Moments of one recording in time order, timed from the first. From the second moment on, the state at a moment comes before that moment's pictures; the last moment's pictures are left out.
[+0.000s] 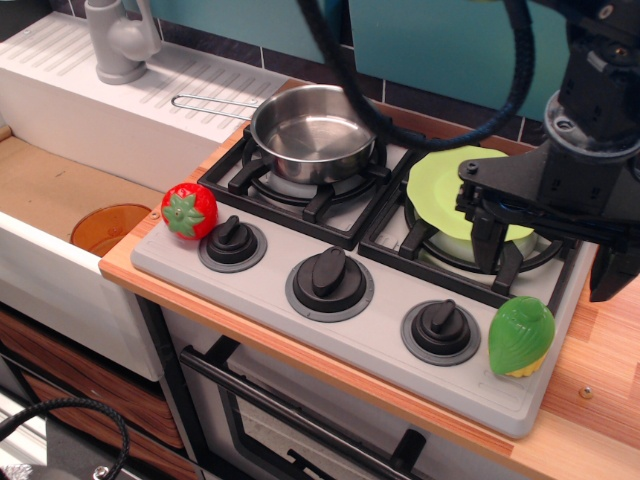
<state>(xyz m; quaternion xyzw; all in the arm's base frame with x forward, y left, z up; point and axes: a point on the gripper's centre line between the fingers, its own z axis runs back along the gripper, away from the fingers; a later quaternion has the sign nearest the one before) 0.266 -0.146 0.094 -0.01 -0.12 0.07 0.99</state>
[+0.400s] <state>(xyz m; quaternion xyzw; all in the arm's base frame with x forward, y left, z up) 0.263 -0.145 0.085 0.00 -0.11 0.07 0.99</state>
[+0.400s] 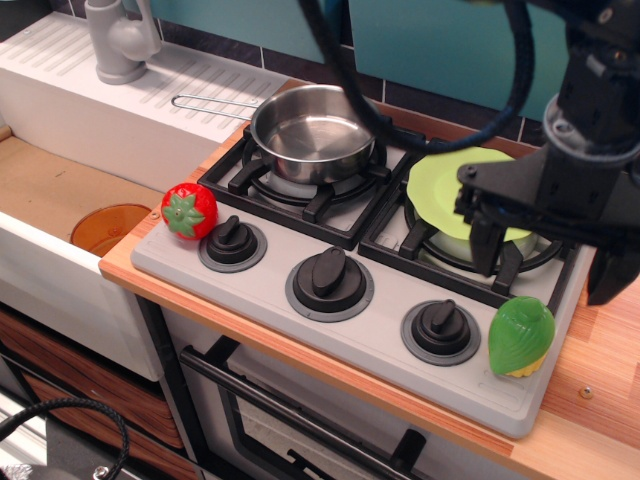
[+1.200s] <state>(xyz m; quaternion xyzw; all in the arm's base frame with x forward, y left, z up) 0.261 -0.142 0.040 -0.03 -0.15 0.07 0.99</state>
